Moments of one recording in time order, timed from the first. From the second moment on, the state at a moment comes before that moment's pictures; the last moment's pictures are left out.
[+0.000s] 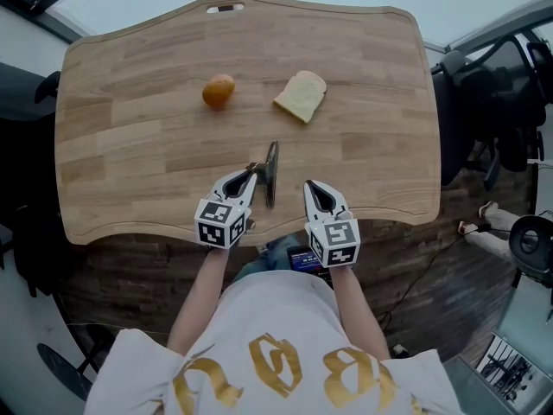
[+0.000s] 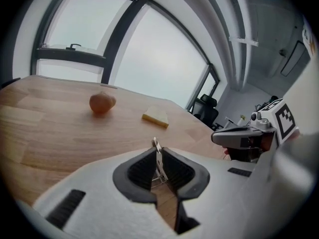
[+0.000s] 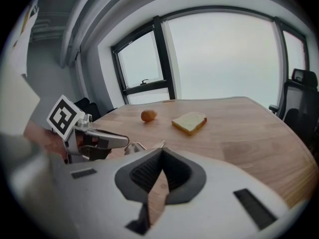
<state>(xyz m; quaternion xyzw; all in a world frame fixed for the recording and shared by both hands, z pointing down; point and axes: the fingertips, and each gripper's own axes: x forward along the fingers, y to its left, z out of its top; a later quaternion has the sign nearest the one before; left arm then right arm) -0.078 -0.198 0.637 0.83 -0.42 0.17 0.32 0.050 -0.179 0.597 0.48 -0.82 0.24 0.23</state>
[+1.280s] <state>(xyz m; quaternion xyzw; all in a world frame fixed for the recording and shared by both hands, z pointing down) -0.072 -0.199 0.669 0.74 -0.41 0.04 0.53 0.075 -0.191 0.613 0.48 -0.80 0.27 0.22</state>
